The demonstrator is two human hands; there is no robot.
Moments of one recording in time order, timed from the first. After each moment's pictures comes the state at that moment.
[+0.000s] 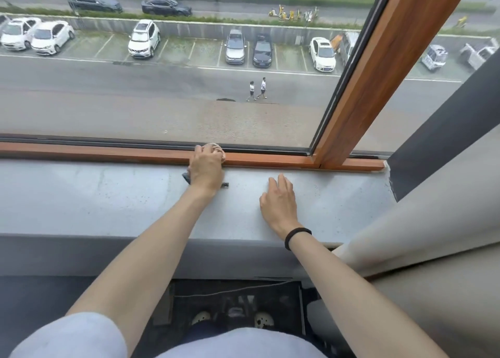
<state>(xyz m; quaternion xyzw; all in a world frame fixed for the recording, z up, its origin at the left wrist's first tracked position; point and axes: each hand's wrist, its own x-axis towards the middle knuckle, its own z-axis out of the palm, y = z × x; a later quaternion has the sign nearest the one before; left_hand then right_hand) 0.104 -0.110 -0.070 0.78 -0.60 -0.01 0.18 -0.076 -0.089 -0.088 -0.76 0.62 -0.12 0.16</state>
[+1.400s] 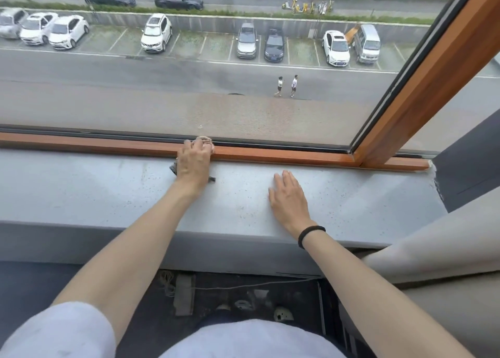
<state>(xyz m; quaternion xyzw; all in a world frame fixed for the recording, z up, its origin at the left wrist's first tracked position) 0.222 -0.076 -0.079 0.79 -0.59 0.10 0.15 -0.008 -0.073 -0.093 -0.81 0.56 -0.09 0.16</state>
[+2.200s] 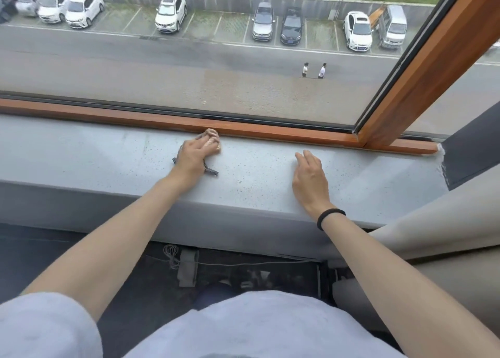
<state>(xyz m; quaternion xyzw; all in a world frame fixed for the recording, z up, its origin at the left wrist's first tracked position) 0.227 -0.034 -0.109 0.74 -0.63 -0.06 0.21 -0.055 -0.074 -0.092 -0.78 0.57 -0.17 0.17</state>
